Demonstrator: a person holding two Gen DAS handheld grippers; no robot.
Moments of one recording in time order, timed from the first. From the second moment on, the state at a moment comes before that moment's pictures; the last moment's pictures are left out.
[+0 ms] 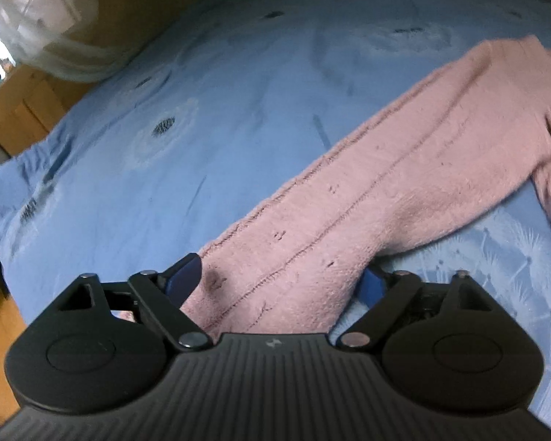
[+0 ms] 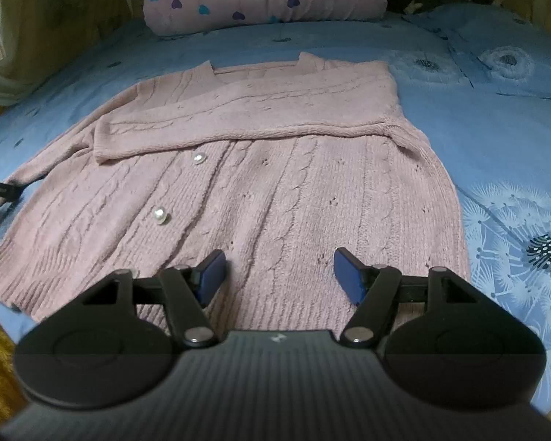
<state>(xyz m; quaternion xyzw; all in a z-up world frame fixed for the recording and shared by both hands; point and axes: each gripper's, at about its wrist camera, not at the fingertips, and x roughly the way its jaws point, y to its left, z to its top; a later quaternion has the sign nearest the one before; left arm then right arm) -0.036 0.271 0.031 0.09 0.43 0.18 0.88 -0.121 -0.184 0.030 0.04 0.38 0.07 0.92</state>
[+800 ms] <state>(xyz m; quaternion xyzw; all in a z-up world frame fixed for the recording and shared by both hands) -0.034 0.181 0.176 -0.03 0.19 0.08 0.98 -0.122 -0.193 0.029 0.06 0.37 0.09 0.92</state>
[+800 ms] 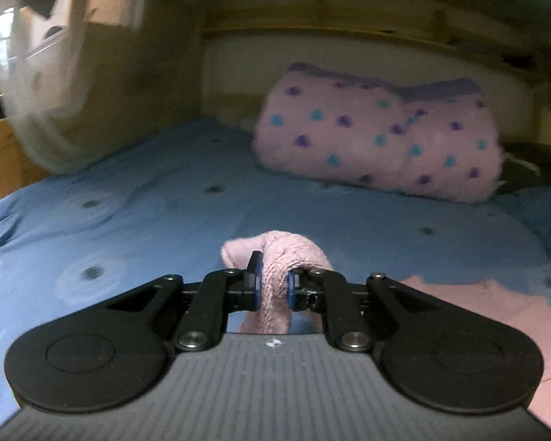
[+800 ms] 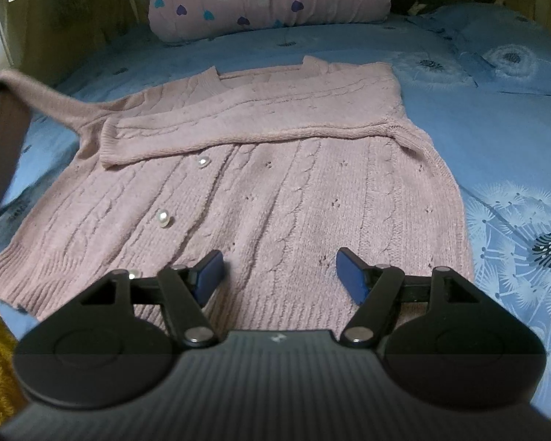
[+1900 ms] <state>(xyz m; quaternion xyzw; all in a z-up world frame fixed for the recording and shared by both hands) -0.021 0.056 0.062 -0.03 0.34 -0.03 0.94 -0.126 -0.199 0.024 0.08 0.35 0.10 0.93</state>
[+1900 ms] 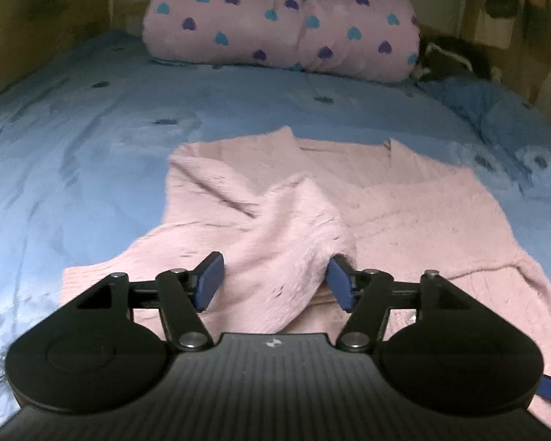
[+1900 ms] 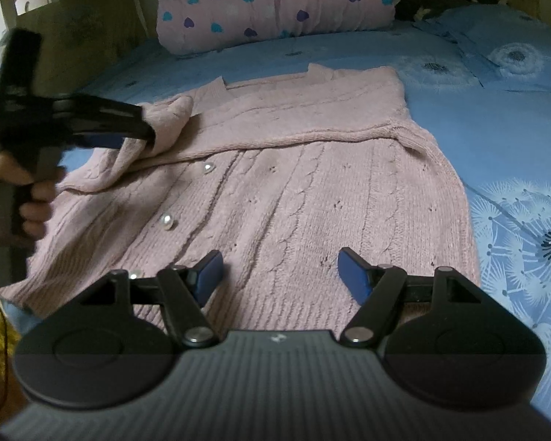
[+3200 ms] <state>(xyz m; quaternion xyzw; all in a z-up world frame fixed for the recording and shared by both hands) -0.027 0.256 0.062 -0.13 0.38 0.16 0.90 -0.034 0.039 0.080 -0.10 0.30 0.29 0.90</state>
